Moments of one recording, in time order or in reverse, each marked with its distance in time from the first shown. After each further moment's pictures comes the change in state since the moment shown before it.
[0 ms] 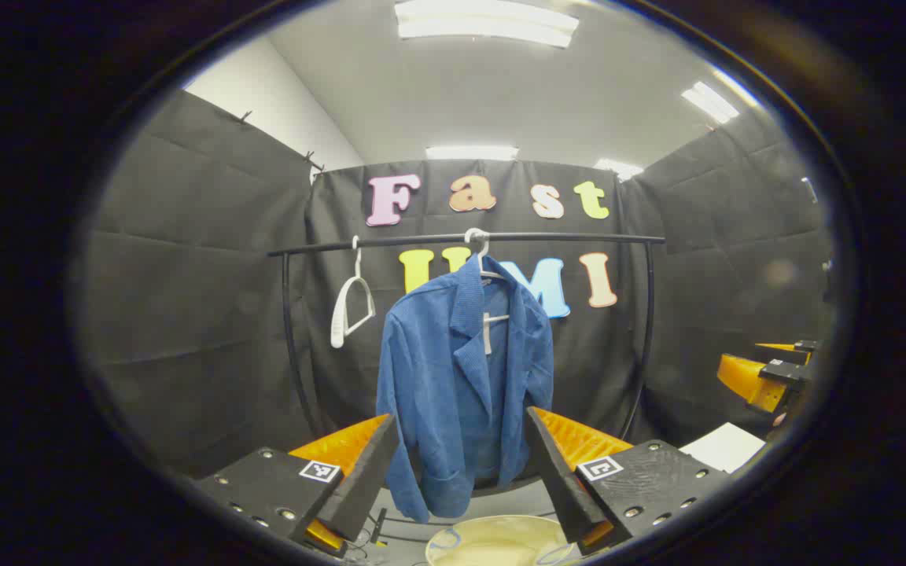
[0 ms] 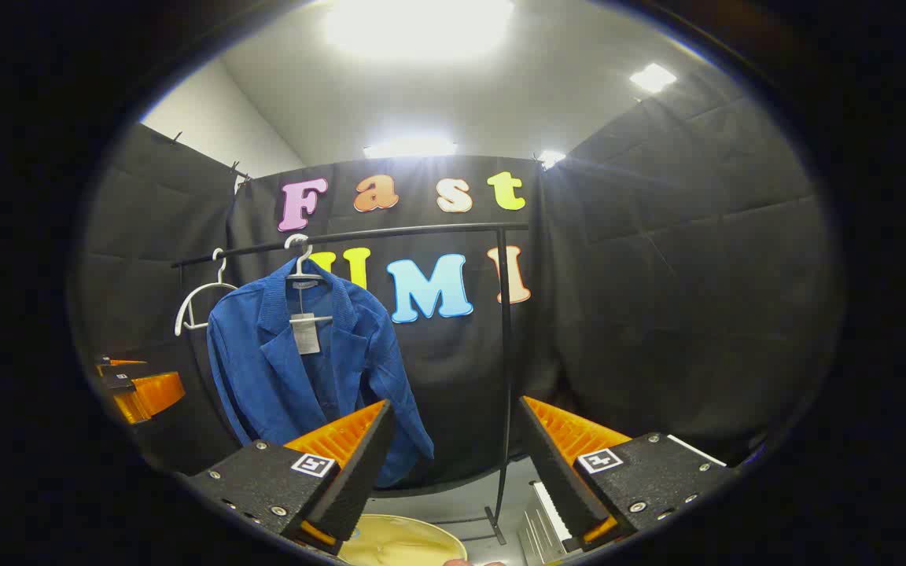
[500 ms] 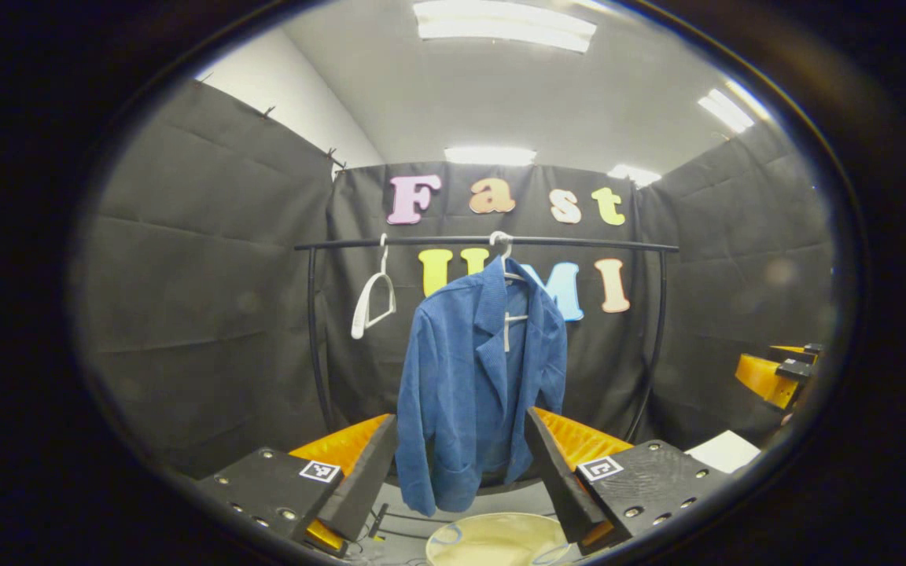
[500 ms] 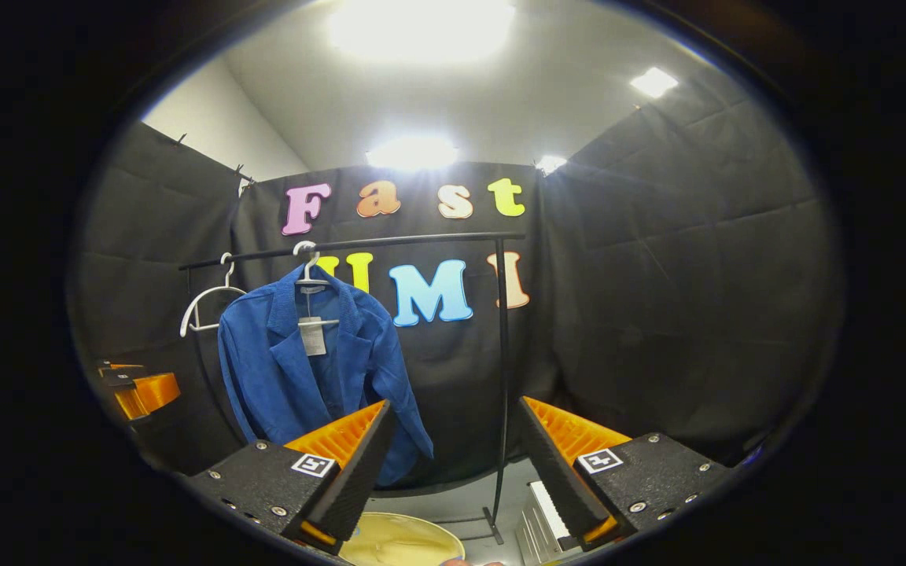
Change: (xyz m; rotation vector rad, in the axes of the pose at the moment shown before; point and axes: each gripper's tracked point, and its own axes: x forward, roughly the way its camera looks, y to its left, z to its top) left arm -0.024 0.017 -0.001 -0.047 0.003 0.040; right arm -0.029 -0.006 0.007 -0.004 -0.015 -0.007
